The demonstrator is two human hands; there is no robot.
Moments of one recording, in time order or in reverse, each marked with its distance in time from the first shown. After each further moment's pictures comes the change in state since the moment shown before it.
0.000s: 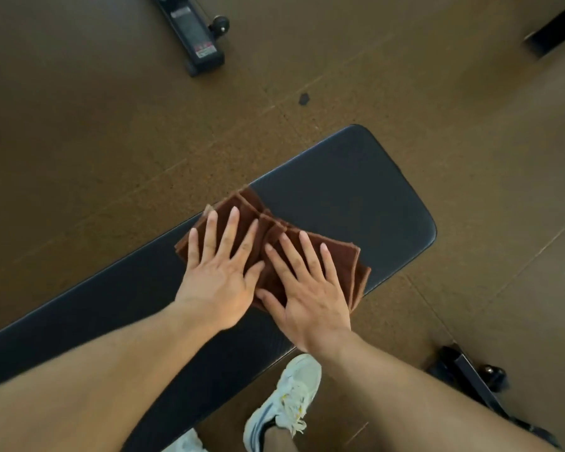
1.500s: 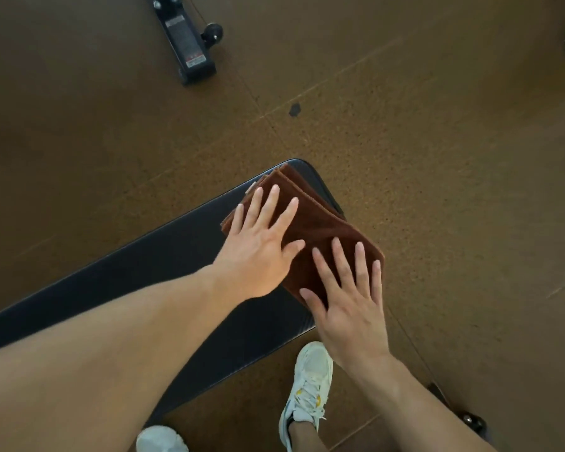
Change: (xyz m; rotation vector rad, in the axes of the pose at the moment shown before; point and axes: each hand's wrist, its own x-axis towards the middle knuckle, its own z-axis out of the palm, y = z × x) left_hand 0.111 0.156 -0.064 -0.142 0.066 0.052; right_hand 0.000 0.176 -0.072 0.124 0.031 0.109
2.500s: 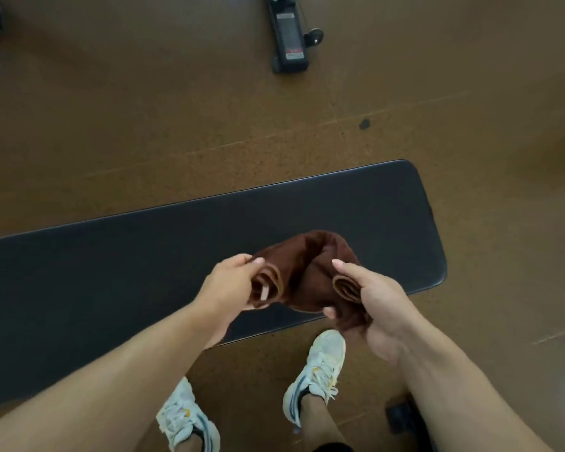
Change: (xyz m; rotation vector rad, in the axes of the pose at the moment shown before) left_hand -0.214 -0.115 0.007 -1.525 0.067 -0.789; right_hand -0.049 -0.192 -0.062 1.186 -0.347 0.781
